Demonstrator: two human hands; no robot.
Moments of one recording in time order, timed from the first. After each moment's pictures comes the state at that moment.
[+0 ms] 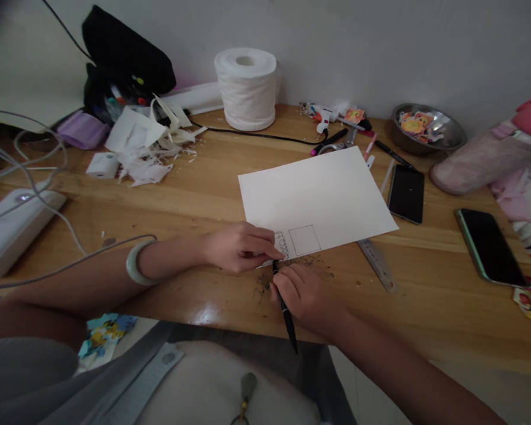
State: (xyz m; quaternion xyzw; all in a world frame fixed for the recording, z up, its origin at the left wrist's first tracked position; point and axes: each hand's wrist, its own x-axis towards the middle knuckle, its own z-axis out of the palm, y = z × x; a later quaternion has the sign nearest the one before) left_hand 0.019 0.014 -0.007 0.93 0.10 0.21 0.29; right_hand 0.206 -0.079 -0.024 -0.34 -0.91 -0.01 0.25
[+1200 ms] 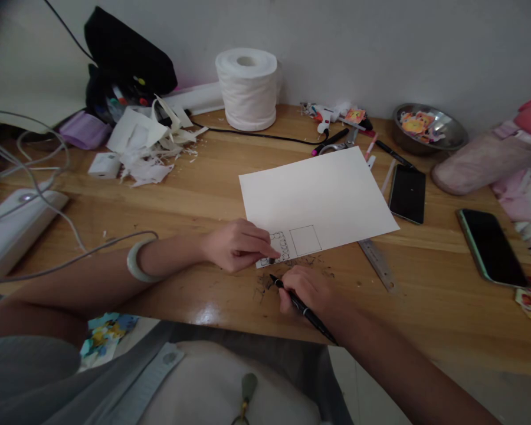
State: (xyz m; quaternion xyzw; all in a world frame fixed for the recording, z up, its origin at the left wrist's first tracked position) left_hand 0.014 0.020 -0.011 0.93 0.05 0.27 0.25; right_hand 0.211 -0.077 -0.018 -0.34 -0.85 0.16 0.36
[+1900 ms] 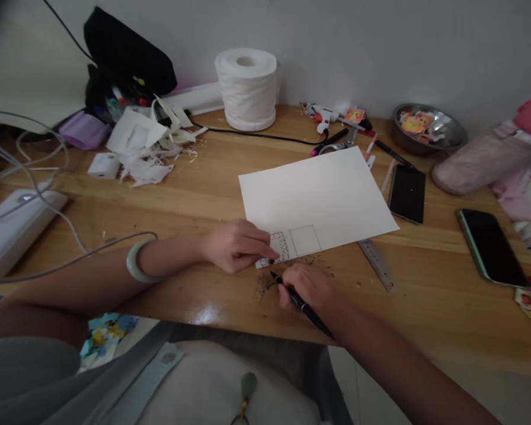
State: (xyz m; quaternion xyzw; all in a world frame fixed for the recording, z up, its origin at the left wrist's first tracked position) left_hand 0.014 0.021 -0.010 0.95 0.05 0.25 0.19; right_hand 0.211 -0.074 -0.023 -0.36 -0.85 0.16 0.35
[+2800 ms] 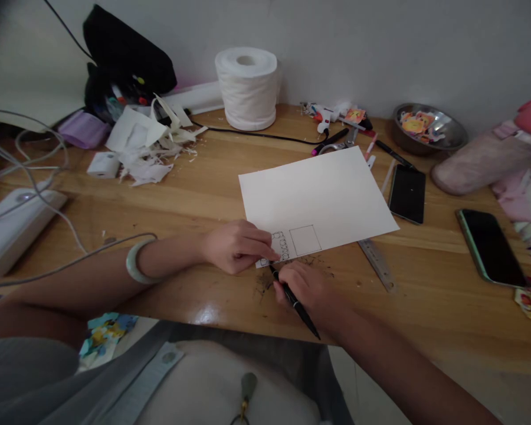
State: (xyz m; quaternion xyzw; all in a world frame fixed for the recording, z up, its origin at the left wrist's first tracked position) left_hand 0.014 0.019 -0.011 0.95 0.06 0.24 0.19; right_hand 0.209 -0.073 -0.026 -0.36 -0.87 0.14 0.31
